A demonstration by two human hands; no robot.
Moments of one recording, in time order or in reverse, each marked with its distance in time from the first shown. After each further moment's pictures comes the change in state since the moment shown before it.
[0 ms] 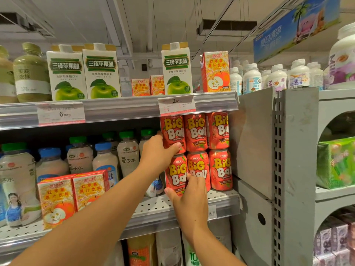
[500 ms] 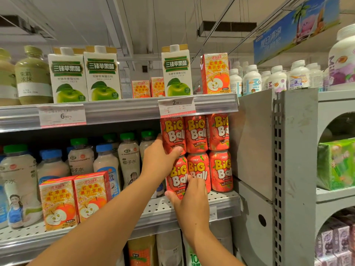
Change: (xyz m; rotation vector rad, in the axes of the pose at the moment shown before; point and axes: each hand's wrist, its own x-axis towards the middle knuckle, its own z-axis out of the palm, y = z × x) left_hand -0.009 -0.006 0.010 -0.062 0.073 0.009; right_hand 0.000 0.002 0.001 -0.046 -0.014 -0.036
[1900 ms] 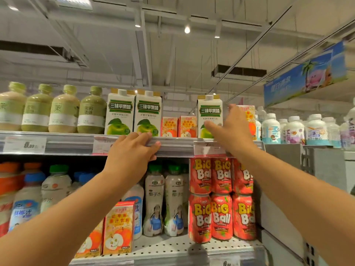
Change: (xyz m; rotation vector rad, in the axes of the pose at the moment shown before) left_hand 0.018 0.030 -0.176 1.118 0.161 0.663; right_hand 0.191 -0.144 -0.142 0.043 0.155 -0.222
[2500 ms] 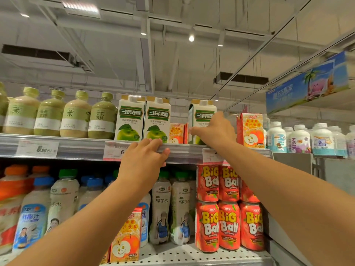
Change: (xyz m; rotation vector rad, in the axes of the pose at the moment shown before) left_hand 0.004 0.004 0.010 0.011 -0.033 -0.072; right_hand 0.014 -0.042 0.038 -0.032 -0.107 0.061
